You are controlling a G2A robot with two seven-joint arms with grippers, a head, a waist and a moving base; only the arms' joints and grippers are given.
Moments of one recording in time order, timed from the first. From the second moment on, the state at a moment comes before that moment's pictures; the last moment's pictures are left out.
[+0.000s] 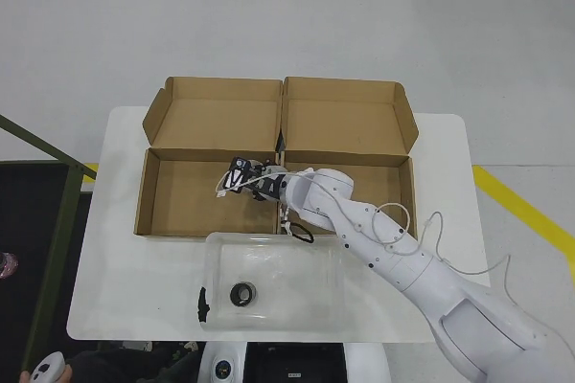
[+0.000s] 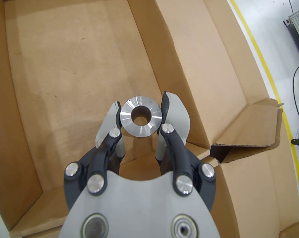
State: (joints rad) left arm -0.19 -0.18 -0.57 -1.44 2.04 -0.23 0.13; right arm -0.59 -1.46 0.57 -1.19 -1.34 -0.35 0.45
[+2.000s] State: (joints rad) left arm -0.19 -0.18 -0.57 -1.44 2.04 -0.23 0.13; right arm -1.13 -1.34 0.89 -1.90 -1.47 -0.75 0.47
